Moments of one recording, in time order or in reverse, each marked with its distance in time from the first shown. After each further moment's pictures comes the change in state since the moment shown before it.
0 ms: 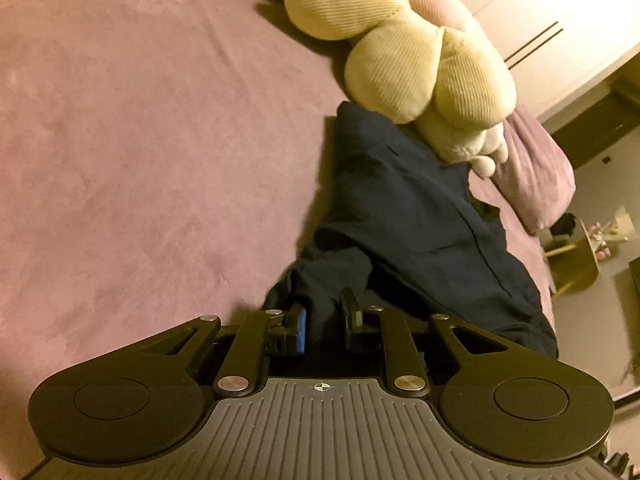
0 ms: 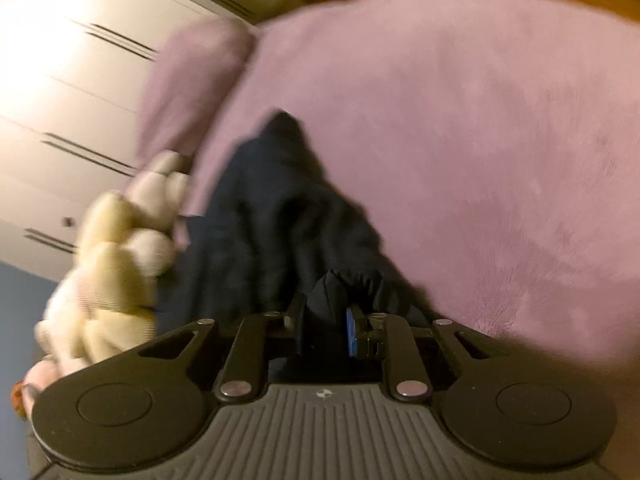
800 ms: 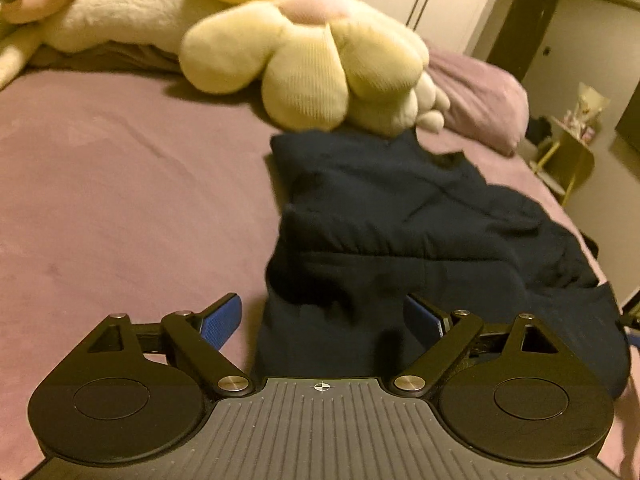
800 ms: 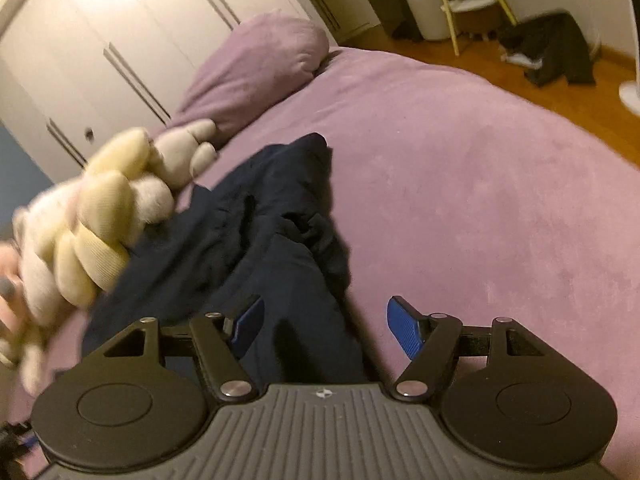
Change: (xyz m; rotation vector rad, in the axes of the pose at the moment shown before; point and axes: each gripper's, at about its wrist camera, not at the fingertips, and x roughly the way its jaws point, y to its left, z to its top) left arm -0.020 -0.033 -0.018 0.481 -0.067 0.028; right arm -0.040 0.003 -0.004 -0.485 -0.114 -0.023
